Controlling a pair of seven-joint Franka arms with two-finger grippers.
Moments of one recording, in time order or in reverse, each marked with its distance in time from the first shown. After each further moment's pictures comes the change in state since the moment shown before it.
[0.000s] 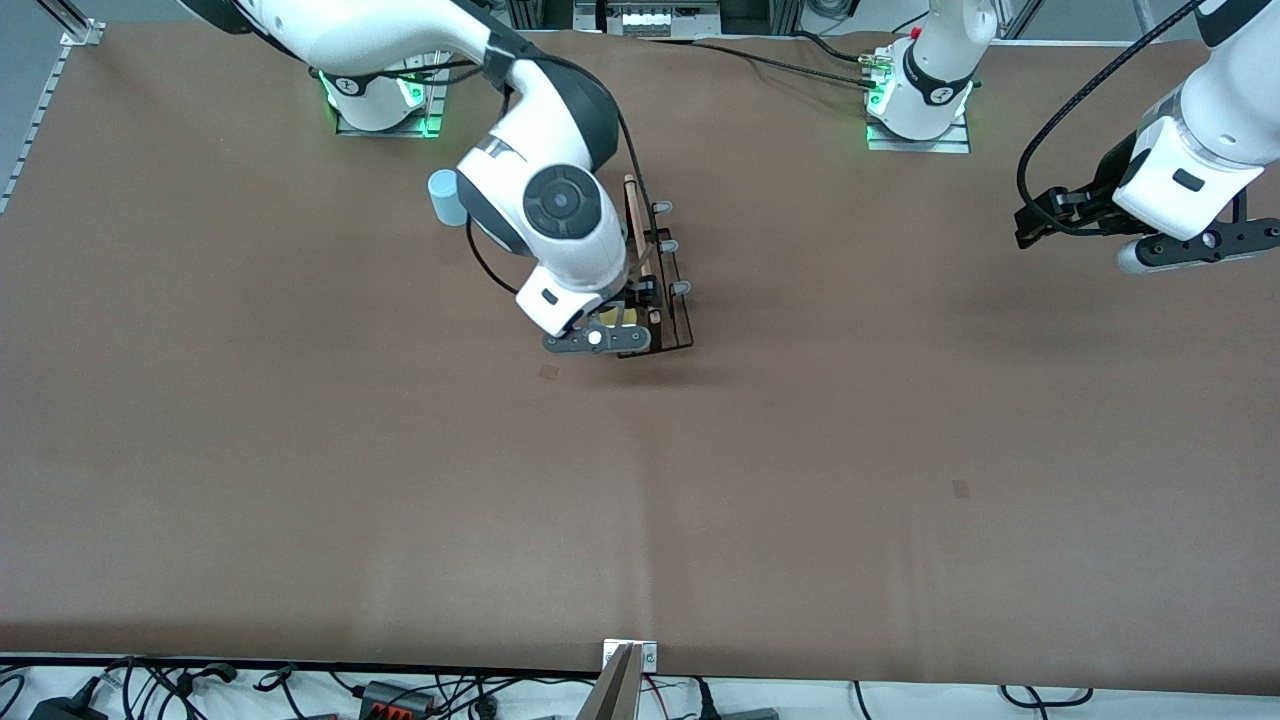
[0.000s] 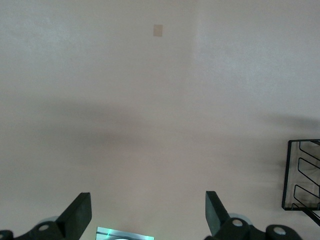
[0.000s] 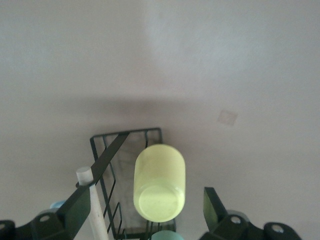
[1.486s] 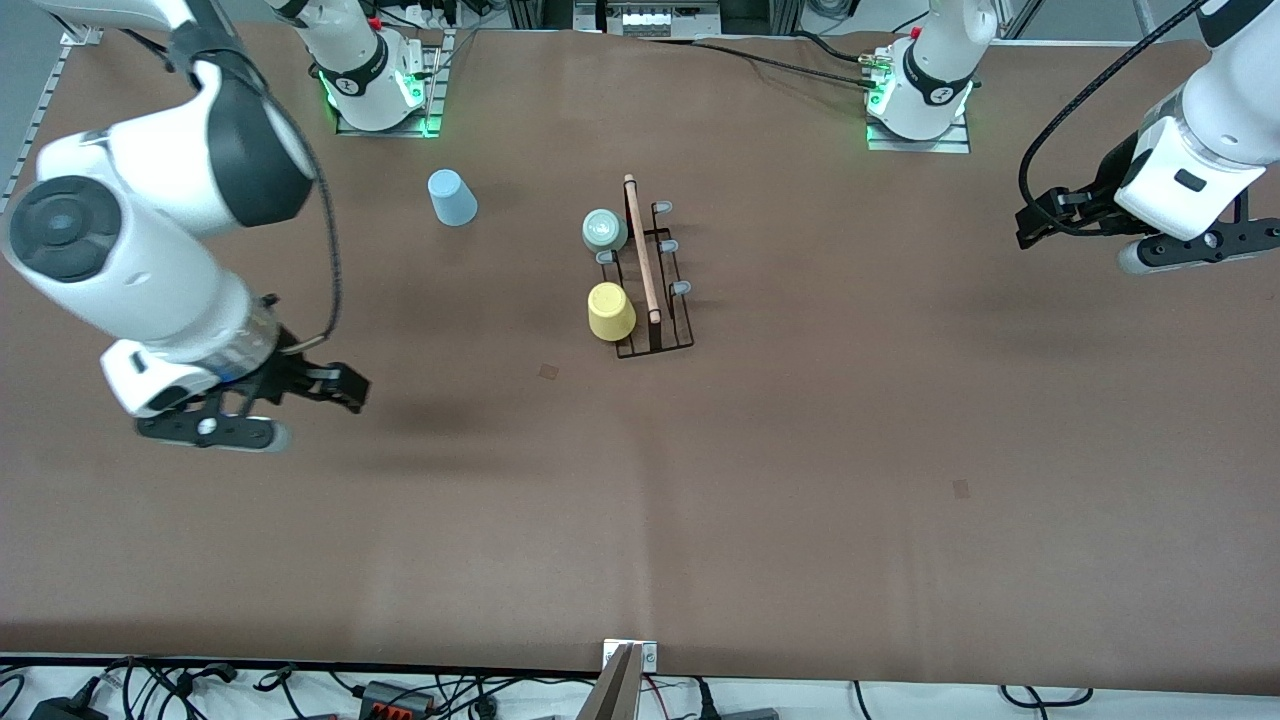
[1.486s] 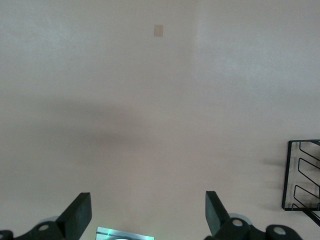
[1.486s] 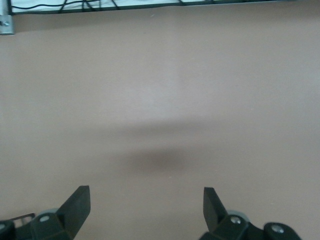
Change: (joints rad) left arm 0.001 0.000 0.001 0.000 0.000 0.000 0.000; right arm -0.481 -0.165 -0.009 0.039 -0.042 -0.109 -0.359
